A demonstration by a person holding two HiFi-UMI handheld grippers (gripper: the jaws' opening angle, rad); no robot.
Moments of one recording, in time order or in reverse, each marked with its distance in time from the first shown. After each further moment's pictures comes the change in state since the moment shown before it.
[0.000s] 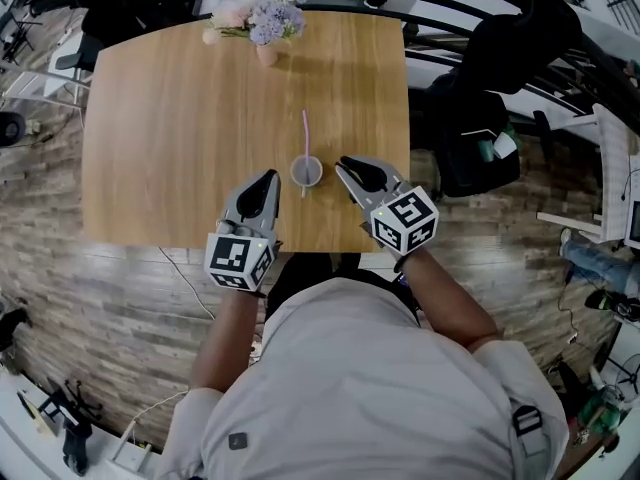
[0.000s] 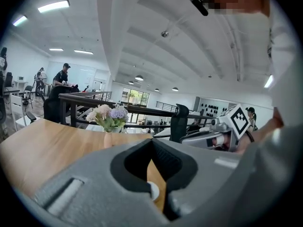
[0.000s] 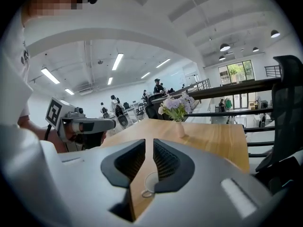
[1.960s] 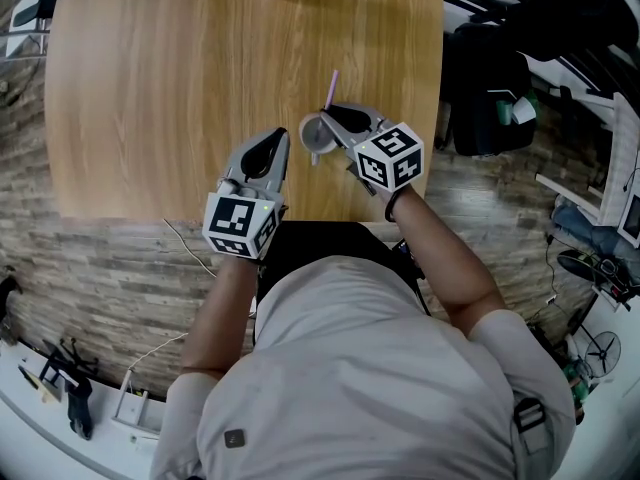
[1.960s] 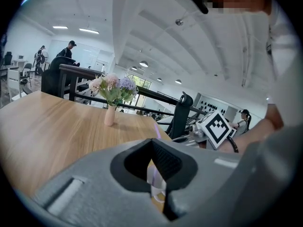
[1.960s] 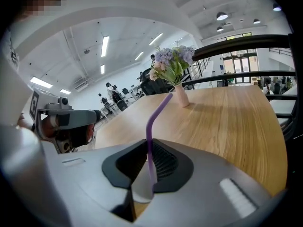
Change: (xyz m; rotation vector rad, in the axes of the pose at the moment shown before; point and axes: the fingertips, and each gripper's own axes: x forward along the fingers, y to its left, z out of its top) left arm 0.059 0.063 -0.094 -0.137 0.153 -0.050; right arm 0.142 -0.045 -0.112 0.147 0.260 0.055
